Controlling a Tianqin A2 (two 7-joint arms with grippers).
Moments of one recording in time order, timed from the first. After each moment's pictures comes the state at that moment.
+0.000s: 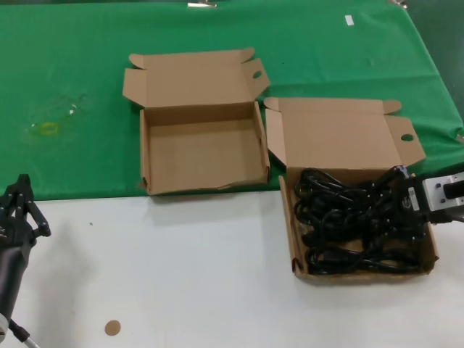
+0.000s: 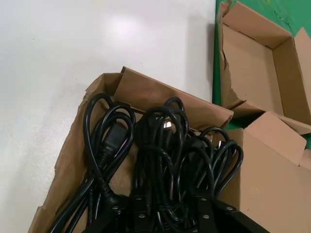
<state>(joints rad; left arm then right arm) 0.00 -0.30 1.60 -1.60 -1.80 0.00 0.00 0.75 0.83 -2.05 1.19 1.43 -1.10 -0.33</state>
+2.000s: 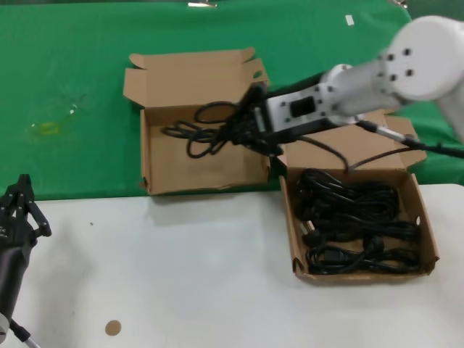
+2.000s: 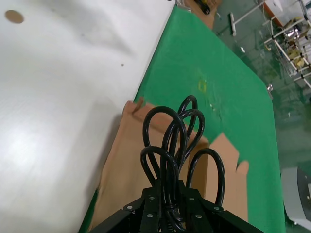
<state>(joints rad) 0.00 -0.30 1.60 -1.60 -1.80 0.00 0.00 1.10 0.41 -2.21 1.11 1.19 -1.04 -0.18</state>
